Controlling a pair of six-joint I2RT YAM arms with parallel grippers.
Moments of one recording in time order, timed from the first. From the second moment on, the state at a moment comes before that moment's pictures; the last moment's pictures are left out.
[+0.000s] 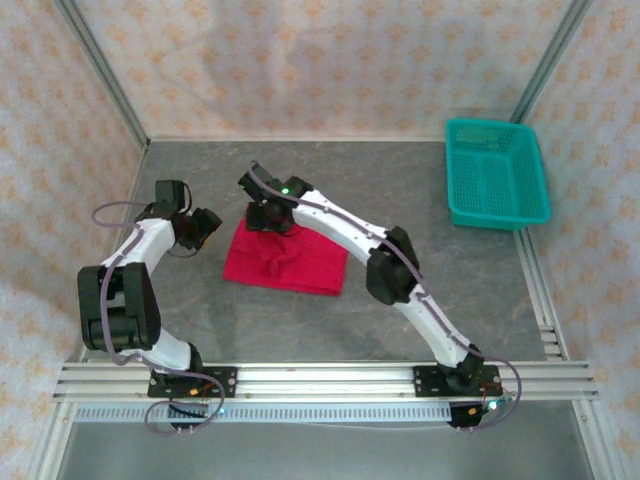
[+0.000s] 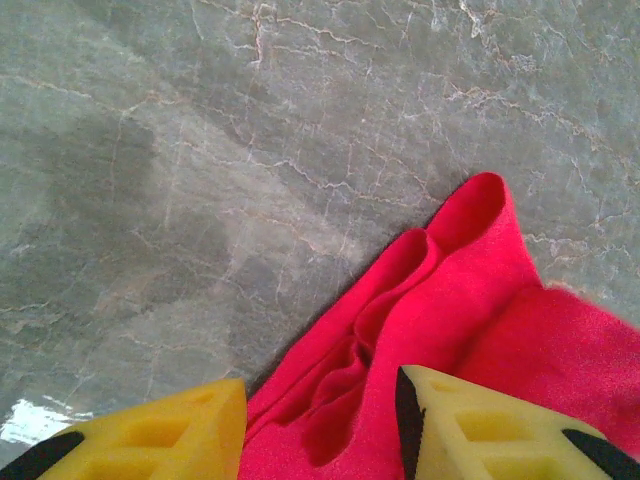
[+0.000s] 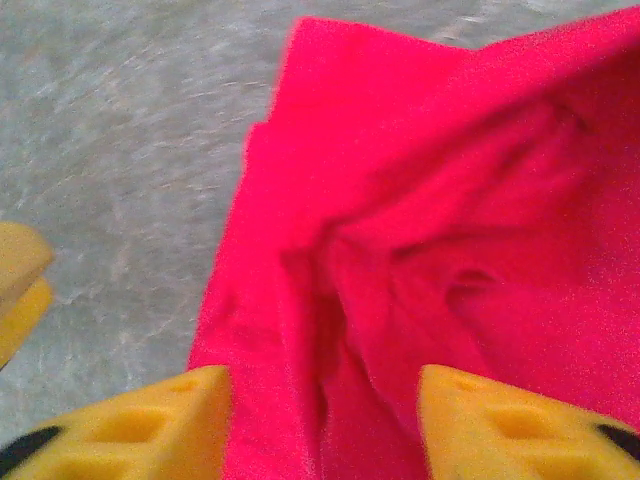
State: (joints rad) left arm 0.17 1.52 0.95 -0.49 0.26 -0.73; right arm 0.91 2.47 2.46 -1.02 -0.01 0.78
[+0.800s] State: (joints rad) left arm -0.49 1.43 1.06 -0.41 0.16 -0.86; right arm 0.59 1.66 1.12 -0.71 0.10 0.86
